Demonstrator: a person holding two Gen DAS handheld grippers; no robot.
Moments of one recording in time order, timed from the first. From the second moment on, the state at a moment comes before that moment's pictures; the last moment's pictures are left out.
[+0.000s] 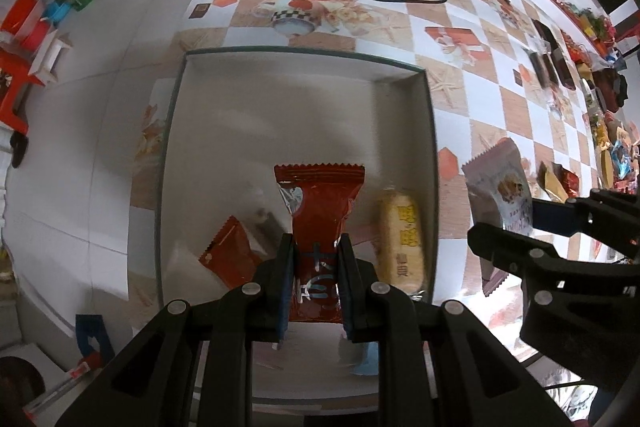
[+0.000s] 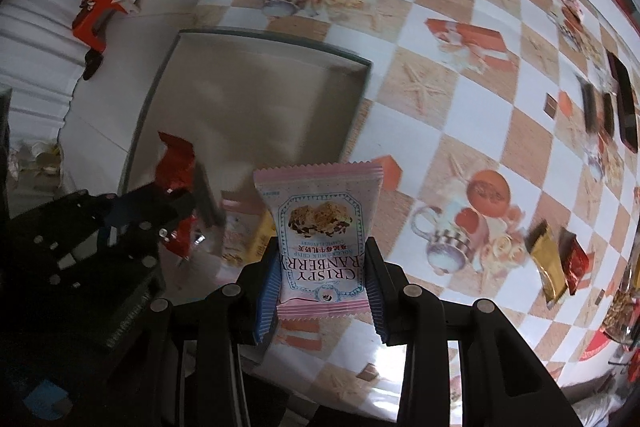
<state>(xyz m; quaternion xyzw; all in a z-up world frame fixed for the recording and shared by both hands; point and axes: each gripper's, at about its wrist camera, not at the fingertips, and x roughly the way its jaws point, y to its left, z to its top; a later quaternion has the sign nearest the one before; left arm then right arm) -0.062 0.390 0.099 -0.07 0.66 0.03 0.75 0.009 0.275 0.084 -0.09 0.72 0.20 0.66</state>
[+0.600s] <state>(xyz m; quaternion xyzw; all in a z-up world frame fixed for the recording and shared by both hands) -0.064 0.408 0.073 -0.09 0.68 0.04 0.73 0.023 0.318 0.055 -0.08 0.74 0.22 0.63</state>
